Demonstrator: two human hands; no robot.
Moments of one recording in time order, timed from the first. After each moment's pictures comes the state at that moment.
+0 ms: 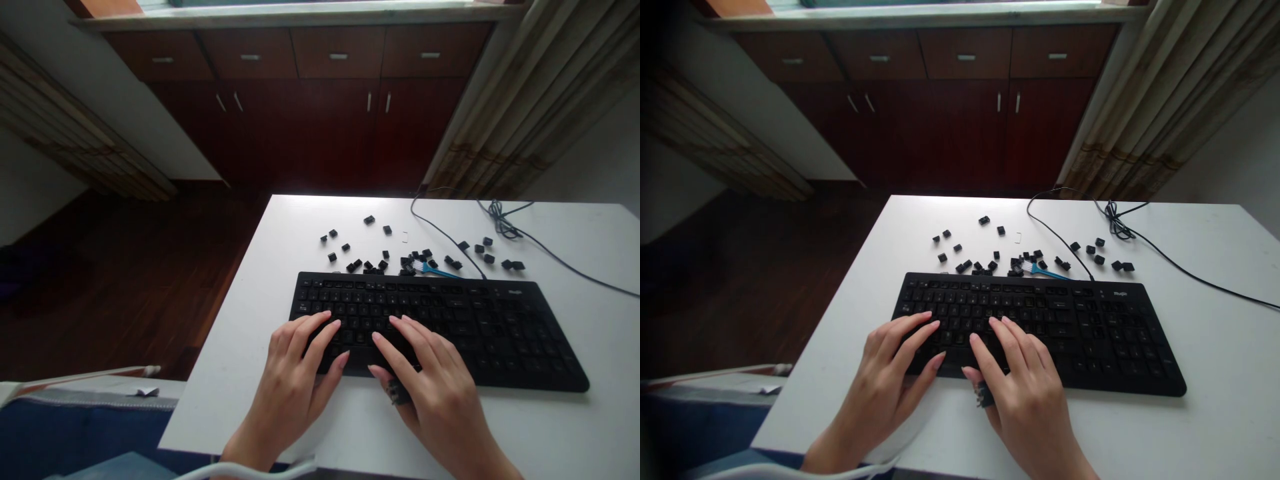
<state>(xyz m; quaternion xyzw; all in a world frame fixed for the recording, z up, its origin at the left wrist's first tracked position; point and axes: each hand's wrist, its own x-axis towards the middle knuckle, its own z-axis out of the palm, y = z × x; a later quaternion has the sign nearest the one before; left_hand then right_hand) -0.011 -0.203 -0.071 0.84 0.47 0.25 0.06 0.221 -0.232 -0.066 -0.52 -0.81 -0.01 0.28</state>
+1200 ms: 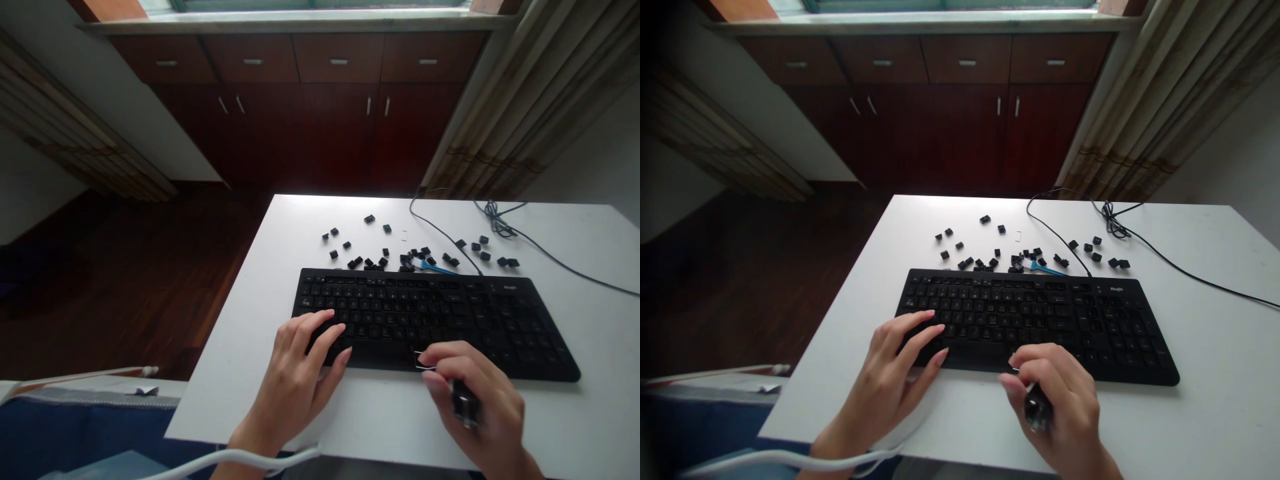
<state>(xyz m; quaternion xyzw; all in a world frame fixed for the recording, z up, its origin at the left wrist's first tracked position) -0.010 -0.206 -0.068 0.85 0.45 0.28 0.07 0.249 -0.248 -0.058 -0.49 -0.72 0.13 0.47</state>
